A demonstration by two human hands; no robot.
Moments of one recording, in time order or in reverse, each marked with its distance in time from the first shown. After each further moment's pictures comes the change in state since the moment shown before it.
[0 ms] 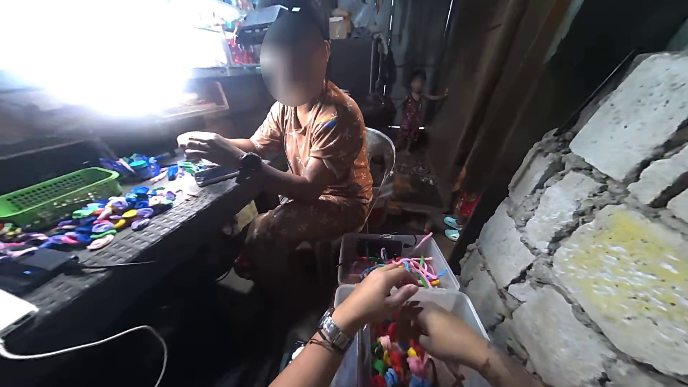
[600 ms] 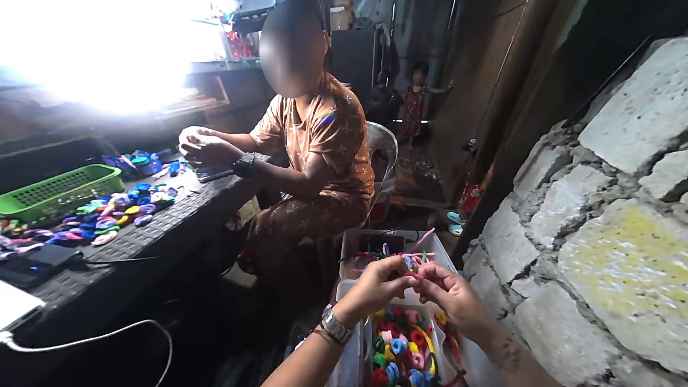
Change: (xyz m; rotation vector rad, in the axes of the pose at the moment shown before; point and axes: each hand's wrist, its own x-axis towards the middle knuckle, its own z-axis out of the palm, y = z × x) left_hand -0.002 0.007 -0.002 -0.442 0.104 -0.047; right_hand 0.000 0.012 -0.001 0.925 0.638 -0.282
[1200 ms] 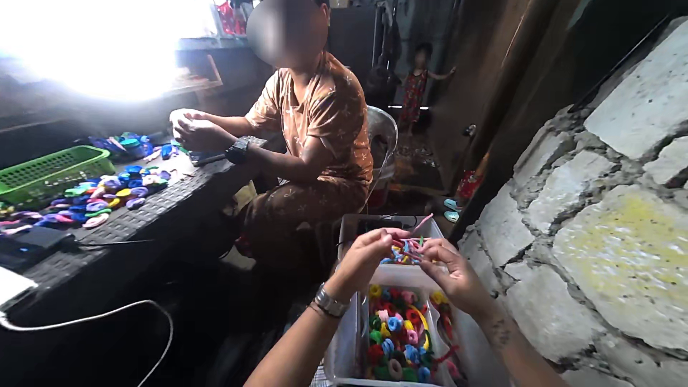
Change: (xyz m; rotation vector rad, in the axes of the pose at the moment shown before) left_hand 0.000 -0.008 -0.006 -0.535 0.116 0.113; right_hand 0.007 0.016 -0.018 -0.436 0.036 -0.352
